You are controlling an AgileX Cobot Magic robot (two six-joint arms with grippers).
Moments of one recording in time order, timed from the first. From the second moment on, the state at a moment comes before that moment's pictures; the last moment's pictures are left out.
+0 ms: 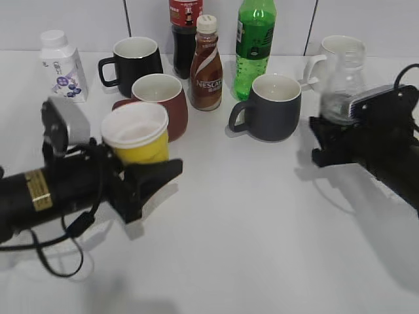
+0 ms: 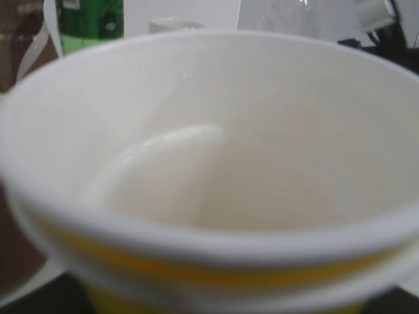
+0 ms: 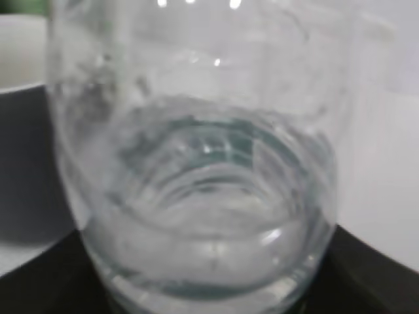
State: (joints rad) left arm -0.43 1.83 -0.43 0.61 -1.21 -0.22; right arm 0.25 1.92 -0.48 -0.01 -1.17 -0.17
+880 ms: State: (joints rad) left arm -0.59 1.89 -0.68 0.70 -0.90 -0.27; right arm 0.37 1.85 -0.60 -0.38 -1.13 -0.53
